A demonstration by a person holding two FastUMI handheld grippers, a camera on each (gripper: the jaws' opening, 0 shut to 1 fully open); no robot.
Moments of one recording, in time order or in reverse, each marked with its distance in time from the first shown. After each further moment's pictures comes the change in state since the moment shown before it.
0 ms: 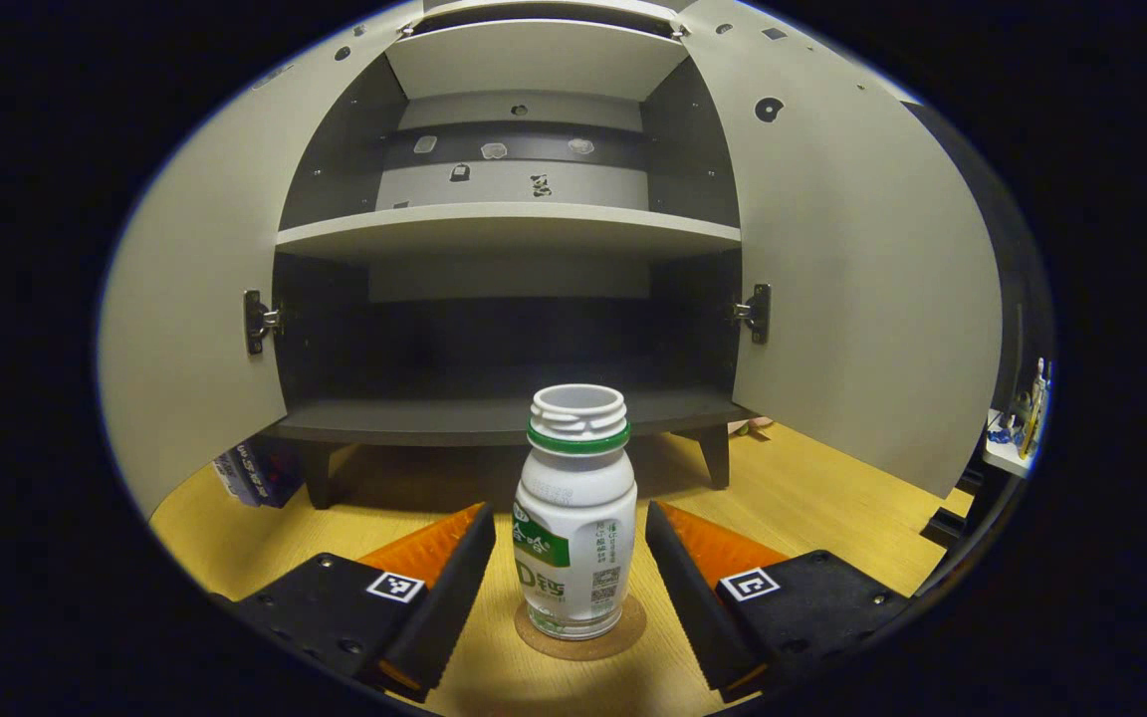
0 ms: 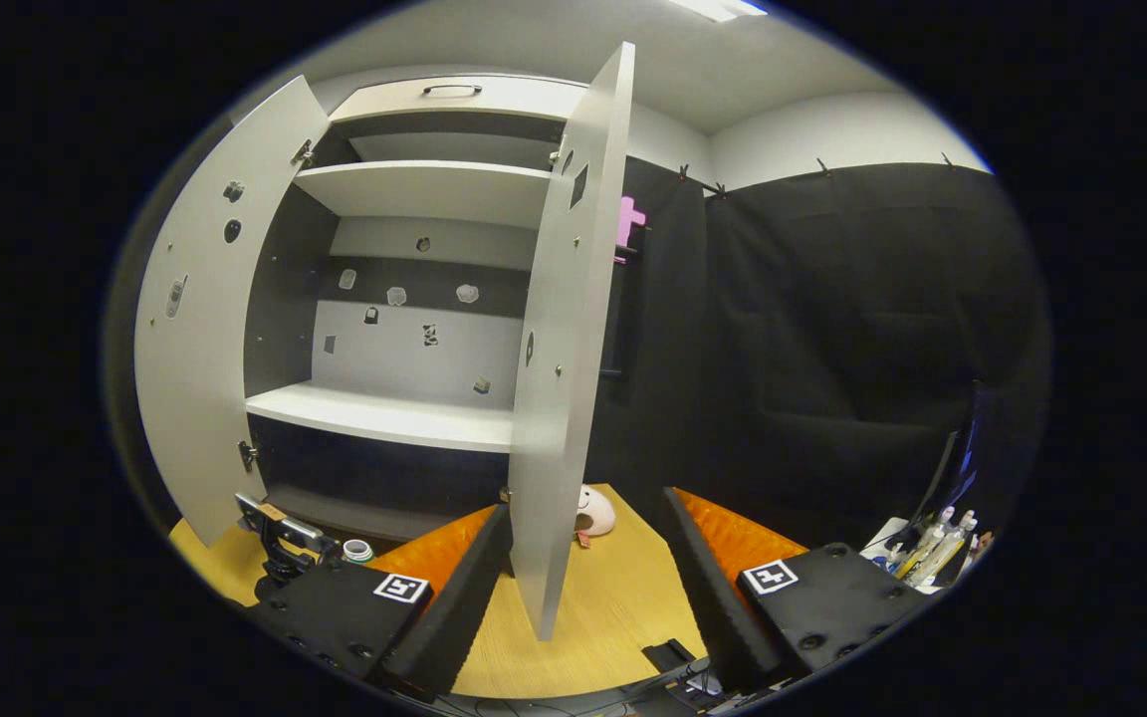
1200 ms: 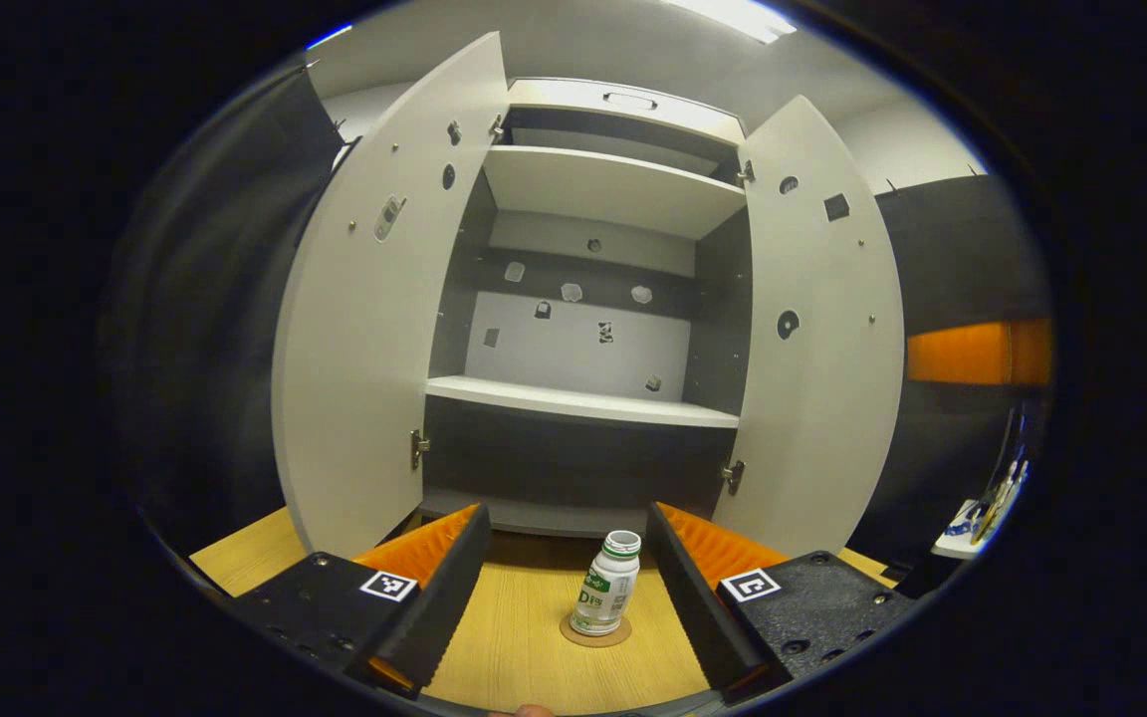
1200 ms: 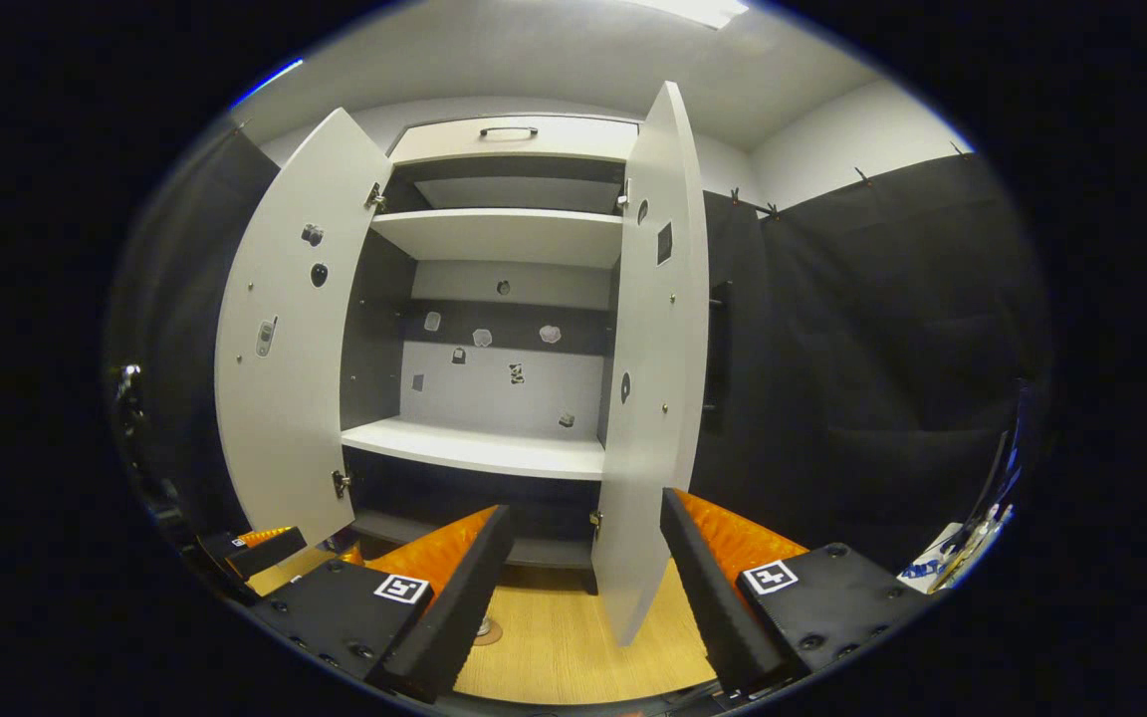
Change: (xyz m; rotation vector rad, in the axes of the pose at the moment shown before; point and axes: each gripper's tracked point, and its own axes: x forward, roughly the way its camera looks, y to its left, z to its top) left arm -0.169 0.045 0.141 -0.092 -0.234 0.094; right arm -0.042 0.062 0.020 0.032 -0.092 0.221
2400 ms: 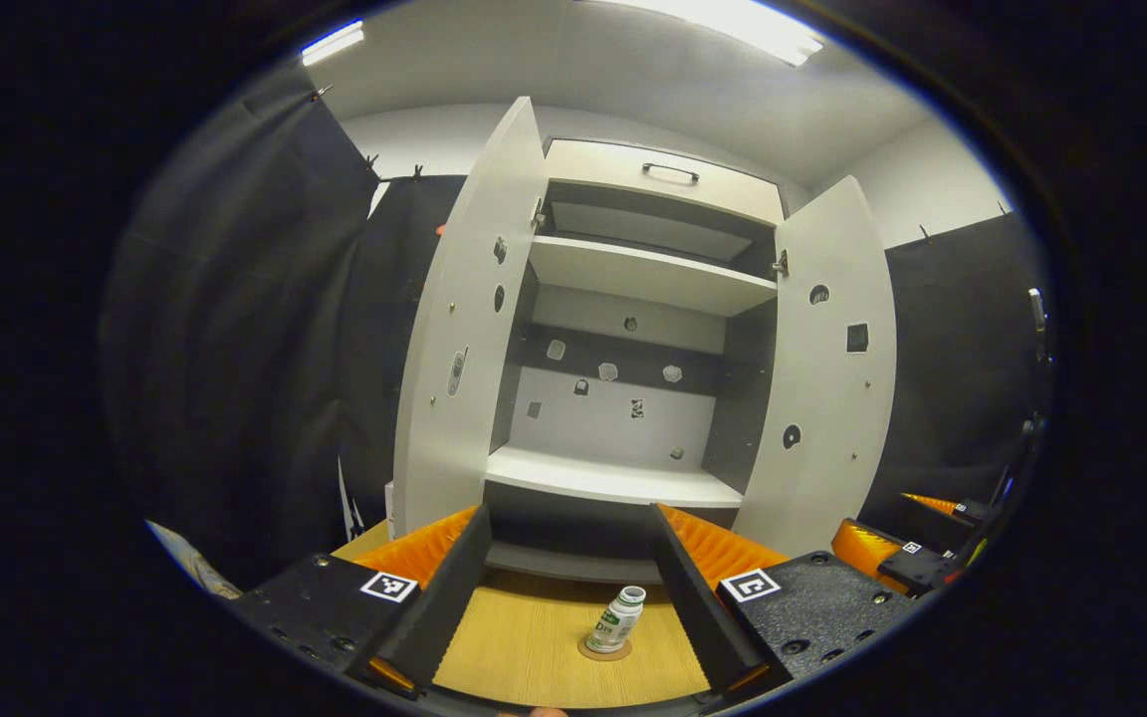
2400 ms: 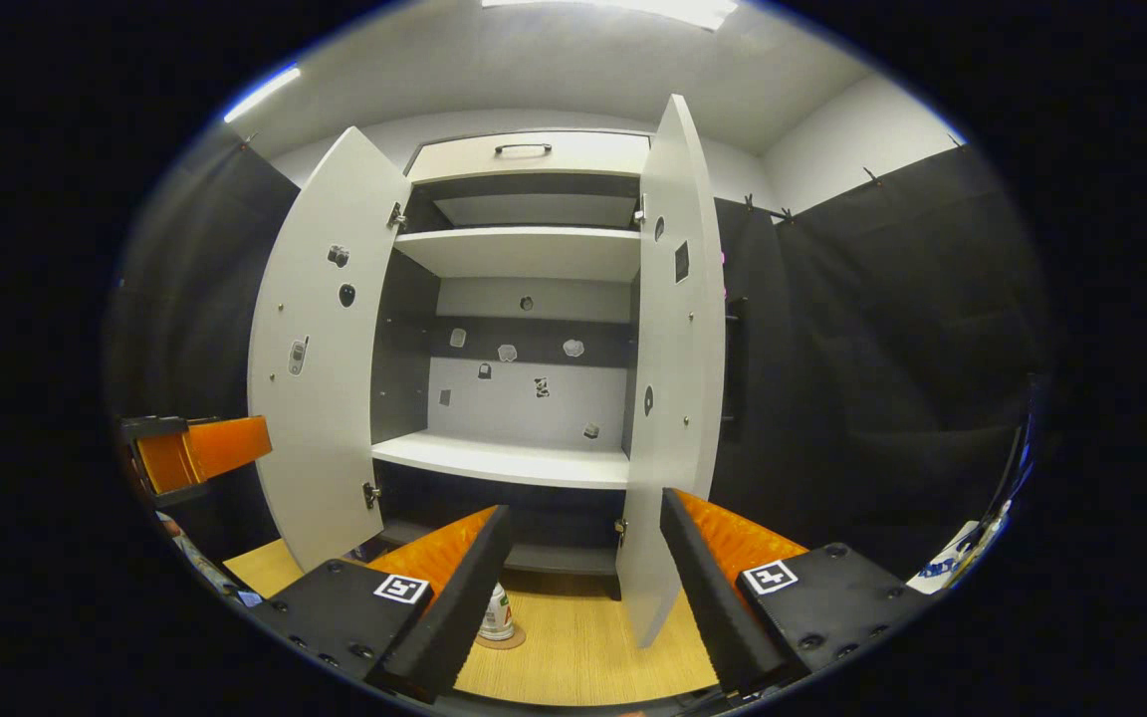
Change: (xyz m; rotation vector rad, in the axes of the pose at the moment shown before) left arm -0.083 0.041 0.166 -0.072 -0.073 0.122; right arm -0.020 0.017 0.014 0.030 -0.043 0.088
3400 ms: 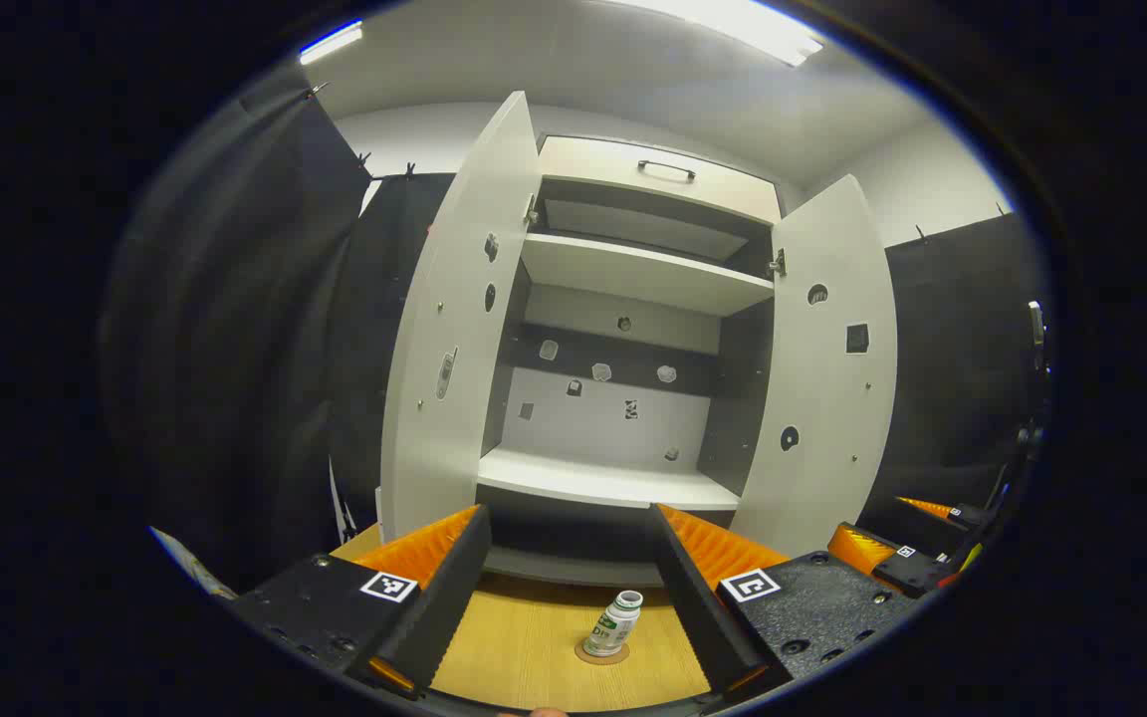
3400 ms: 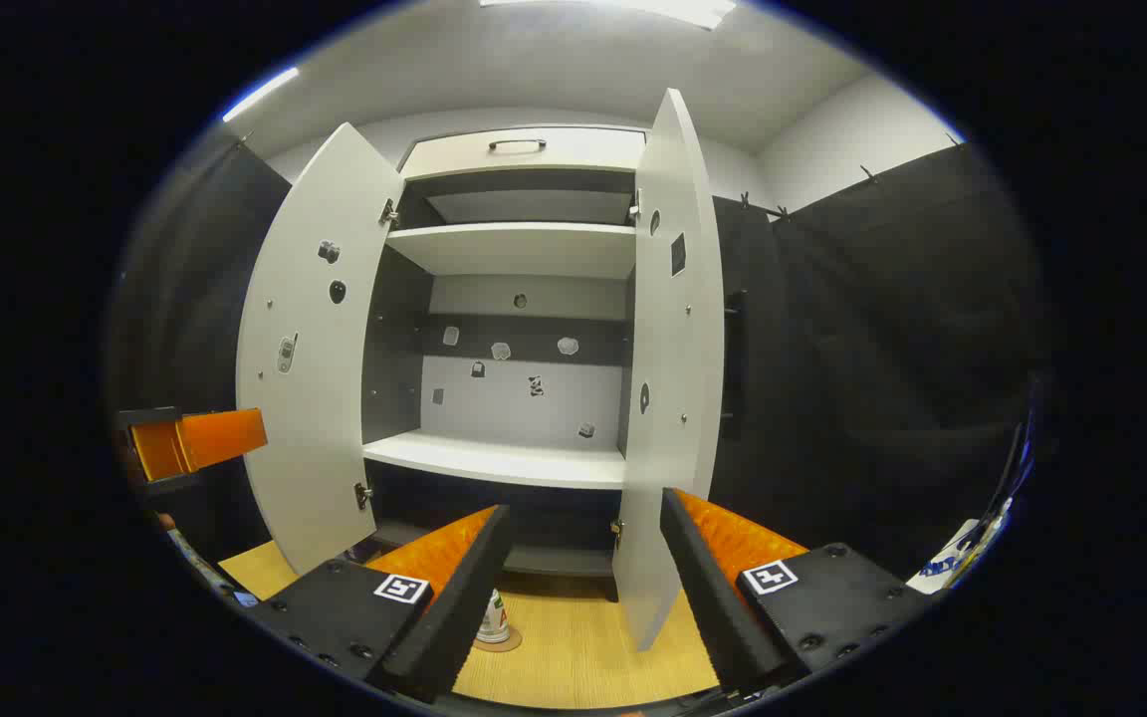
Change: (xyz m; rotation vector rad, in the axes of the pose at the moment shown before) left arm 0.015 -0.002 0.005 0.007 -0.007 -0.021; right arm 0.010 -0.004 -0.005 0.005 0.003 -0.015
